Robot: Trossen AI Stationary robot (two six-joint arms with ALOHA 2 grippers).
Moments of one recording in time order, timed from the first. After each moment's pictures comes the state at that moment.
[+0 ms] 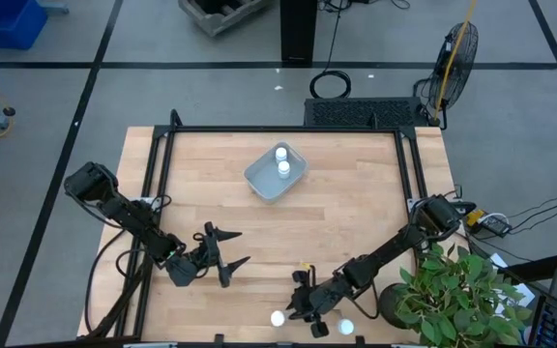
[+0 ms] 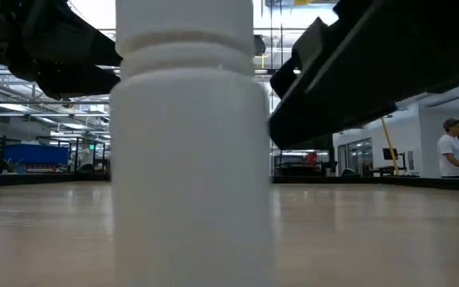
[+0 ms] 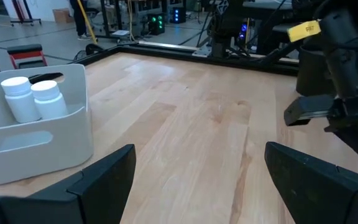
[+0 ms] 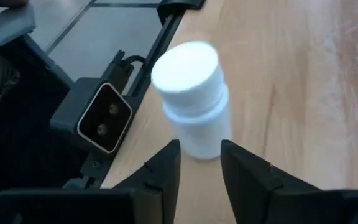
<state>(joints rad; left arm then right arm) -0.73 1.54 0.48 0.67 -1.01 -0.41 0.60 1.99 1.09 0.30 0.08 0.34</state>
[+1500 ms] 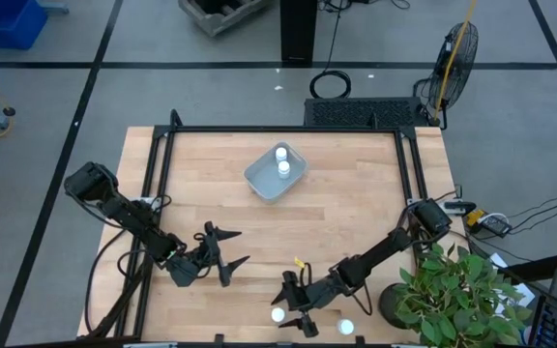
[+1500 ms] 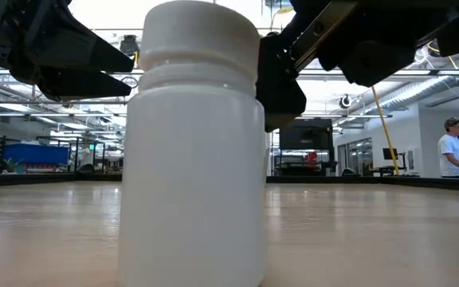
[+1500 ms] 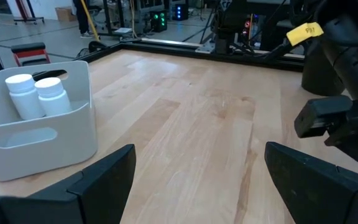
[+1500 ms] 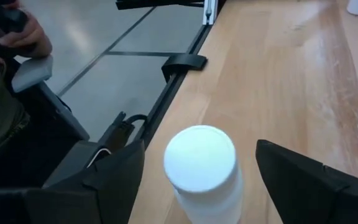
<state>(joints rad) -0.72 1.54 0.48 0.65 -1.01 -0.43 0.56 2.08 1.10 0.57 0.08 0.29</state>
